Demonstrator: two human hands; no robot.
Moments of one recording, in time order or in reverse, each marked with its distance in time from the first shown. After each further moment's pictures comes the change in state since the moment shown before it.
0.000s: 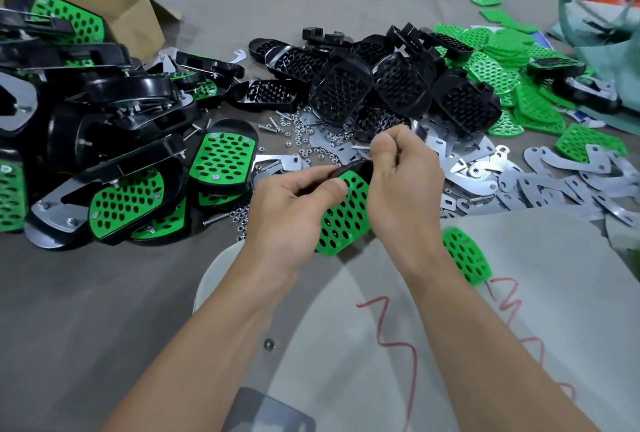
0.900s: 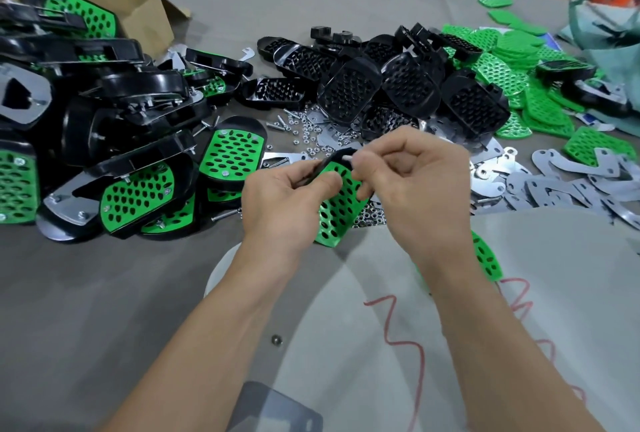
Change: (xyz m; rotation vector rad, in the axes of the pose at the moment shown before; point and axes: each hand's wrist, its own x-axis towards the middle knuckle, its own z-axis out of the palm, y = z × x) left_hand 0.007 0.000 -0.007 0.120 0.159 0.080; right_hand -0.010 -0.014 -0.019 0.353 -0.202 -0.087
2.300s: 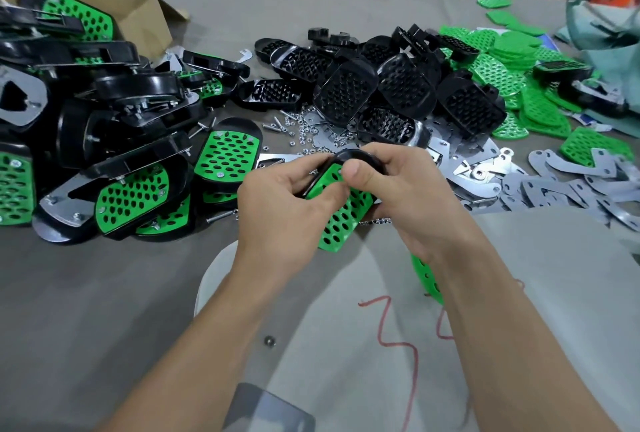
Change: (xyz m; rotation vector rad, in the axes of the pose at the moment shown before) left_hand -0.004 -0.004 -0.001 0.044 -0.103 0.206; right_hand 0.013 0.016 -0.014 0.212 -0.379 0.323
